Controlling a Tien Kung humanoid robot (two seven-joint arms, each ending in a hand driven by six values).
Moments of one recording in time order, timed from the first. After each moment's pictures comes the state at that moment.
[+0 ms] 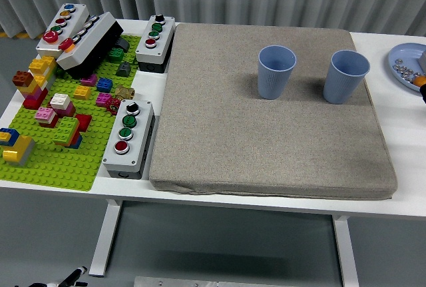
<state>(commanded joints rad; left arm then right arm) -0.14 0.08 -1.22 -0.18 1.23 -0.20 0.11 0.72 -0.16 1.48 0.98 -0.88 -0.29 0.15</state>
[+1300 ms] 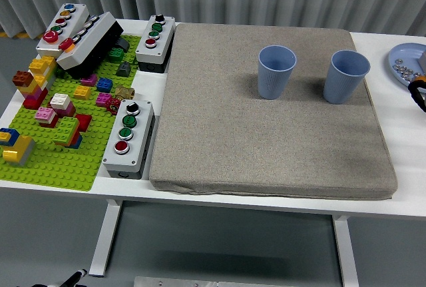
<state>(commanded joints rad) -0.14 0.07 -1.22 -0.18 1.24 -0.19 0.12 0.73 -0.14 1.45 0.99 -0.89 -0.27 0.14</state>
